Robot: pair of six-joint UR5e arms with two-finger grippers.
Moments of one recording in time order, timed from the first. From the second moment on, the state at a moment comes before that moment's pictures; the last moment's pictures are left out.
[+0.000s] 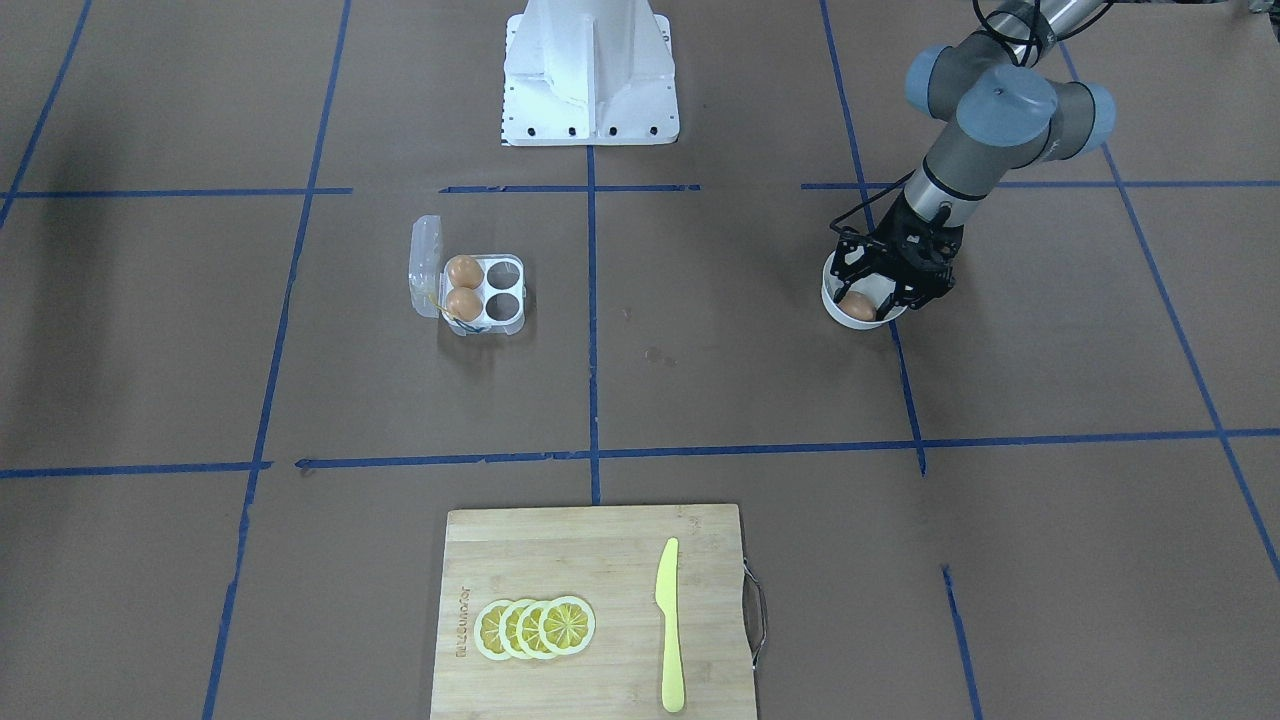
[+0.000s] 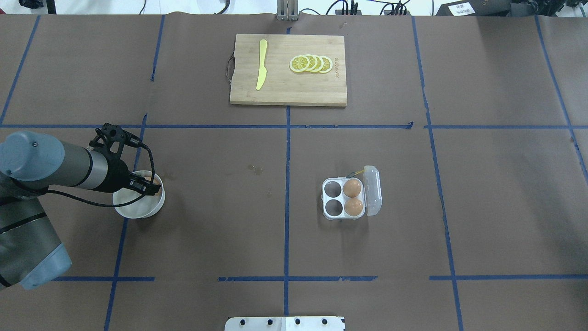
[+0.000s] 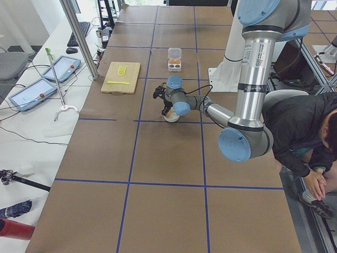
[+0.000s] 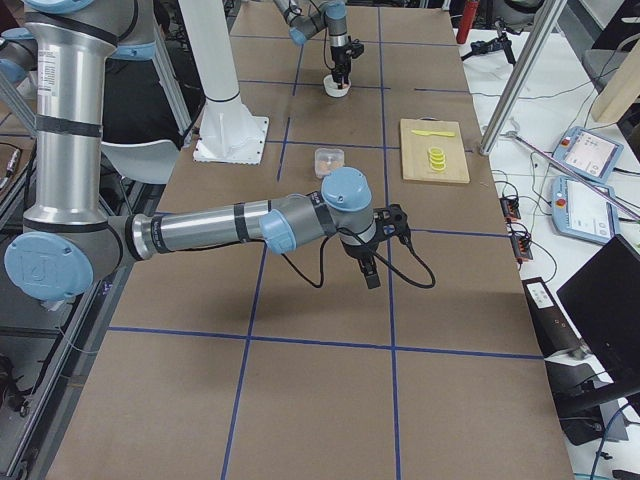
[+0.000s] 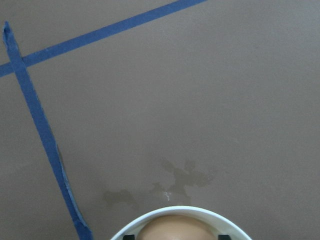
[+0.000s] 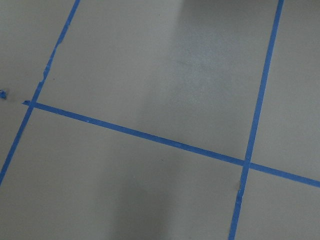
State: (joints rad) left arm -0.64 -1.69 -1.77 -2.20 -1.93 -0.76; right arm 1.48 -1.68 1.87 -1.31 2.36 0.11
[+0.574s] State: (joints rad) left arm -0.64 -1.69 -1.77 -2.20 -1.93 -0.75; right arm 1.48 -1.68 1.87 -1.31 2.36 0.11
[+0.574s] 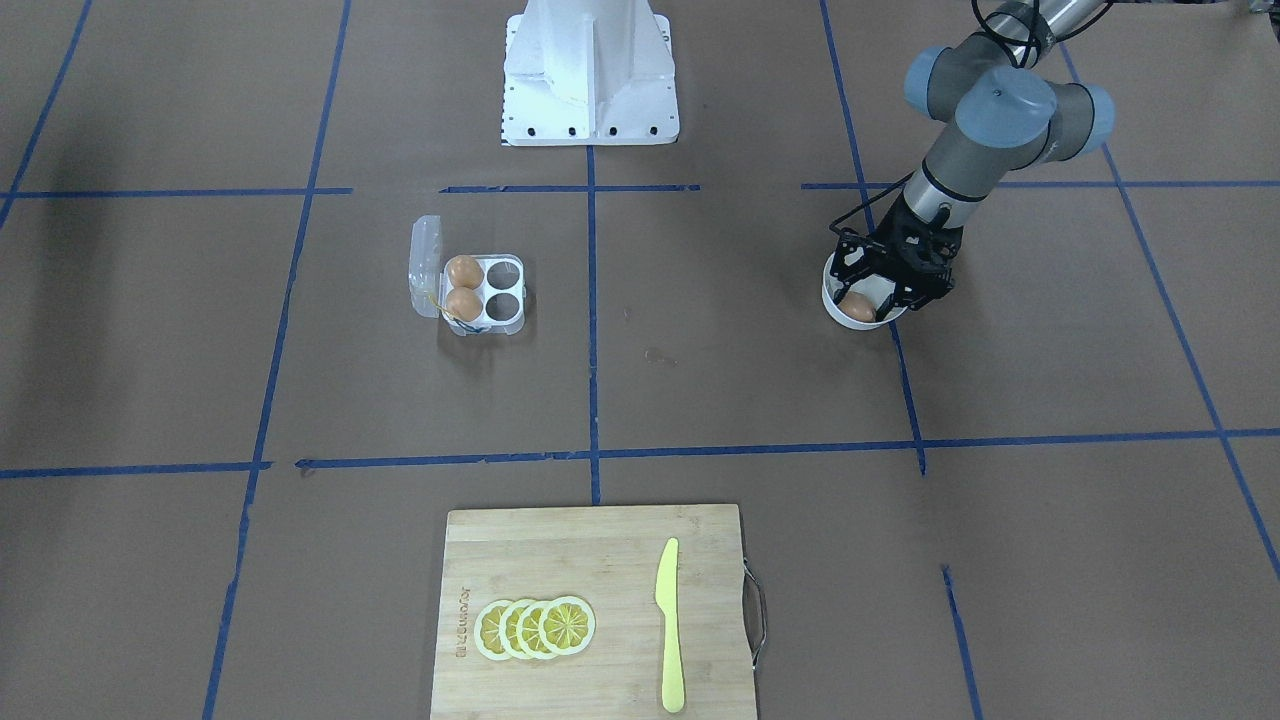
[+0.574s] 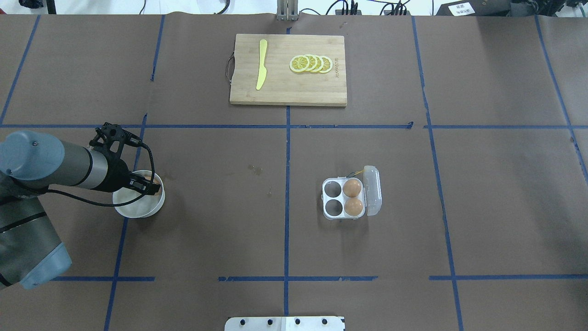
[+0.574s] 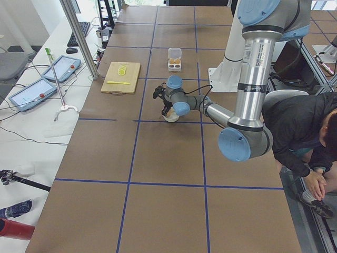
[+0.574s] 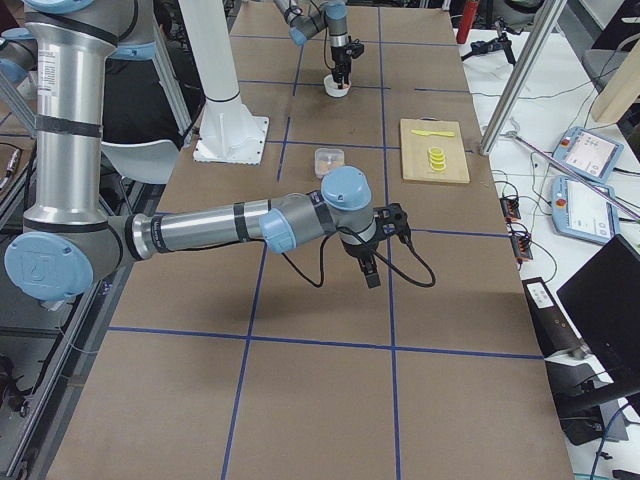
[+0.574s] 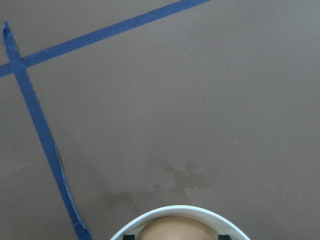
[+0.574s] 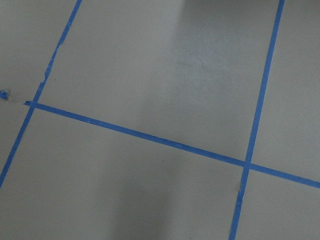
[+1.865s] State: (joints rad) left arm -0.64 -1.67 -1.78 -2.21 -1.92 -0.74; right arm 1.48 -1.68 1.87 -1.31 2.36 0.11
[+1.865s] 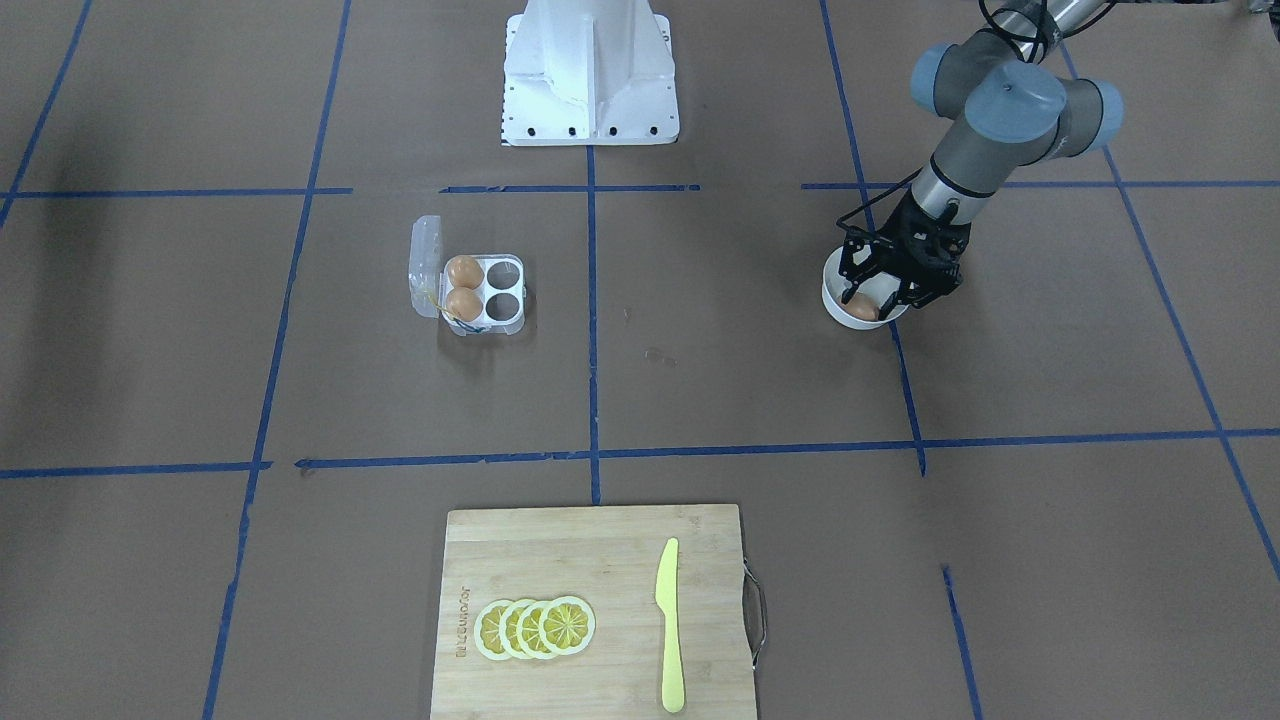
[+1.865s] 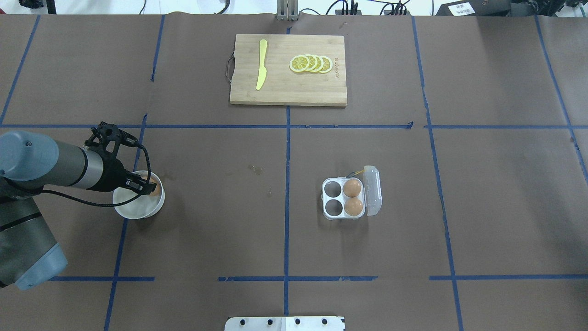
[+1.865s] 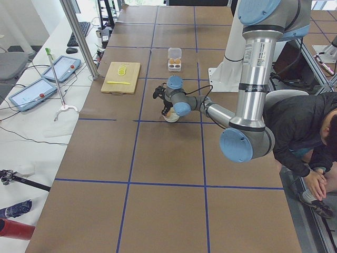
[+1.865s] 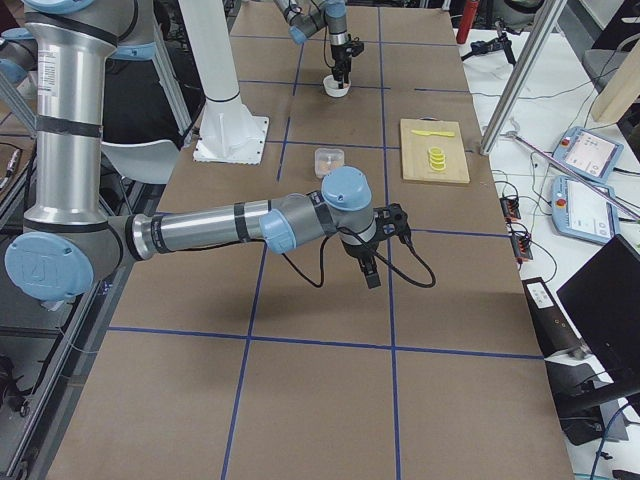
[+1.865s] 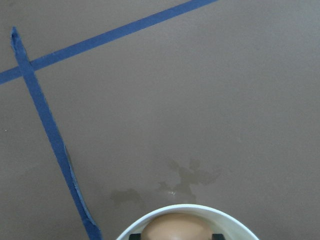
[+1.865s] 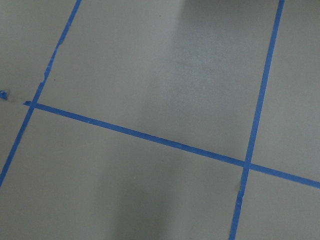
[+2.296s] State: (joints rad) left arm -0.64 -1.68 -1.77 -2.21 -1.92 -0.74; right arm 1.48 -1.68 1.87 -1.31 2.36 0.11
